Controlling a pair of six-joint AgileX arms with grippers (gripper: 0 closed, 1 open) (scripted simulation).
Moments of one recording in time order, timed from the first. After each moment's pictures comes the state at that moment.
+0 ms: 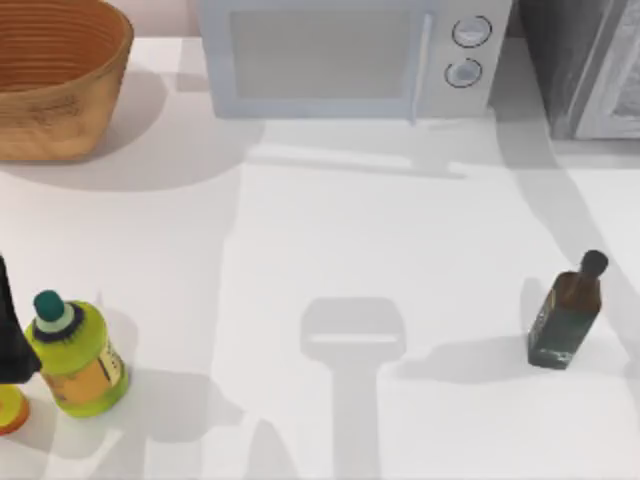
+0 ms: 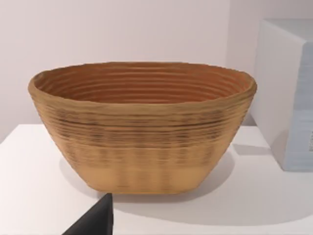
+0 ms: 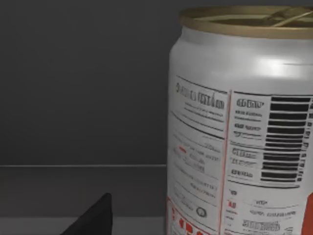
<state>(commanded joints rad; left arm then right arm) 0.00 0.00 0.00 0.00 0.00 0.00 0.31 1.51 1.88 -0.36 0.34 0.01</state>
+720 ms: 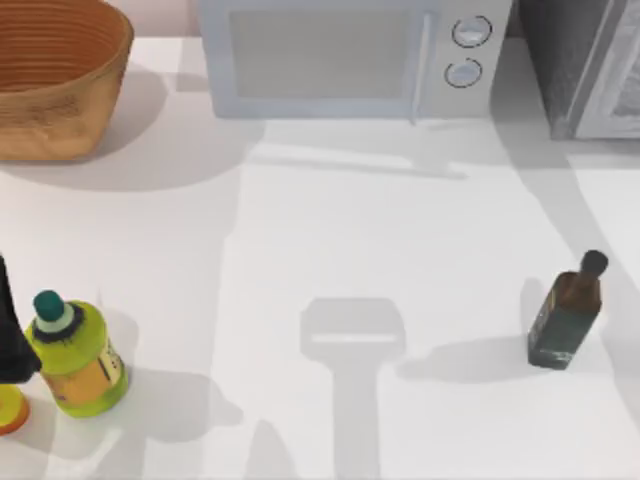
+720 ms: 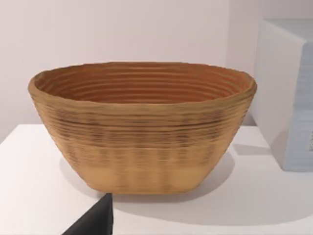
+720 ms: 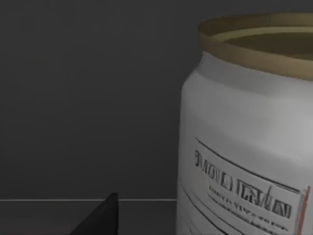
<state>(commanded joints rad) 0.00 0.00 0.00 0.00 0.00 0.00 0.27 1.67 2.04 -0.36 0.30 0.01</state>
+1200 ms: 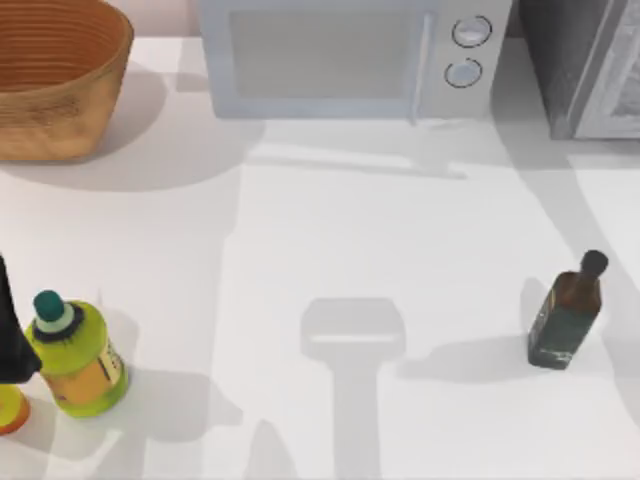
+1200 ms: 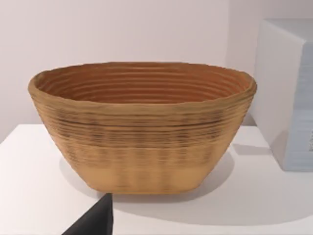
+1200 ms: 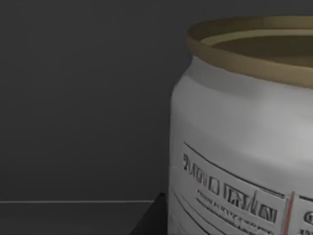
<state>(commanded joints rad) 0.00 0.00 0.00 0.00 0.00 0.00 0.27 1.67 2.04 -0.36 0.30 0.01</state>
